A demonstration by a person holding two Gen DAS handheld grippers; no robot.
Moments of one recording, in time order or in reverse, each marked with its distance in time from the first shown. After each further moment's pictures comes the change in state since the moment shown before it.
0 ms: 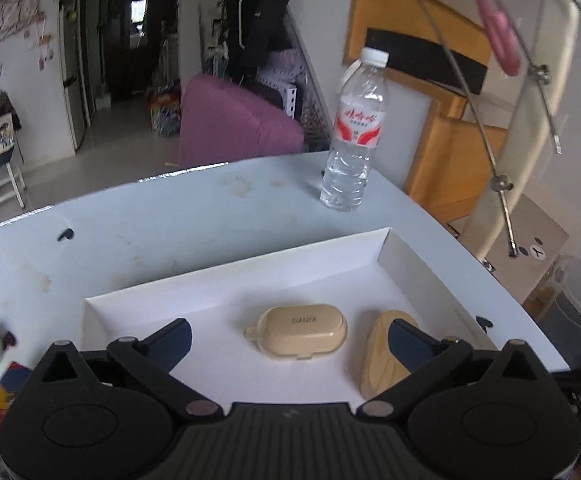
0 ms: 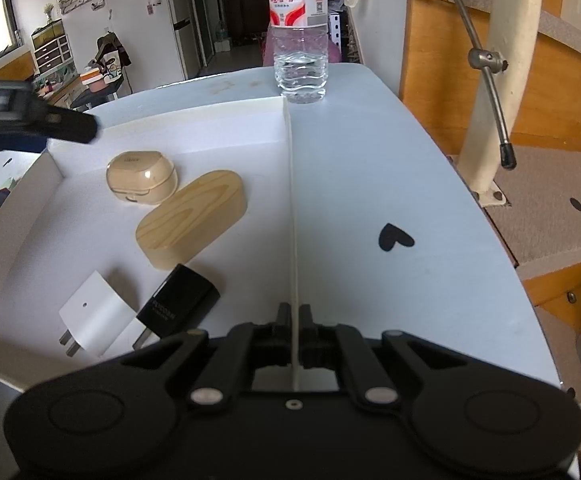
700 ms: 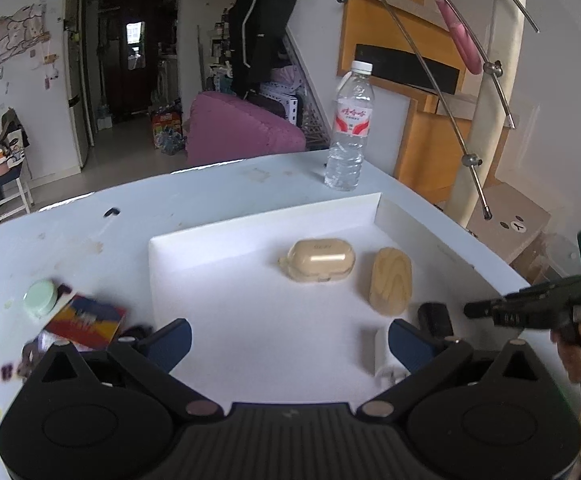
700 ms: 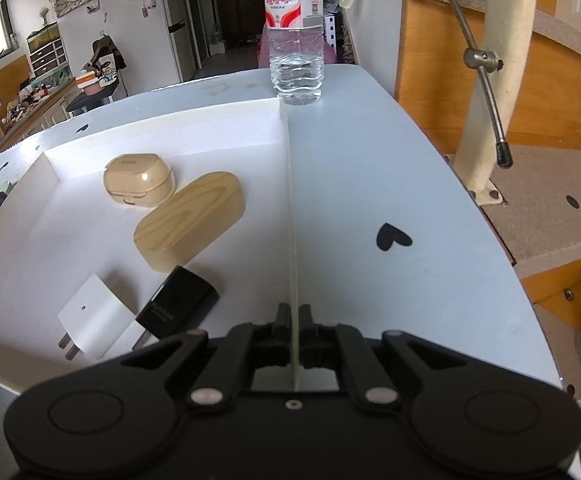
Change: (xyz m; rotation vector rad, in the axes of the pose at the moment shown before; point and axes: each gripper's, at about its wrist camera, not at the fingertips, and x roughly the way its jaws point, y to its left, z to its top) left arm -0.082 0.025 -0.081 0.027 -0.061 0.004; right arm 0.000 0.003 0.000 0.010 -0.005 -0.014
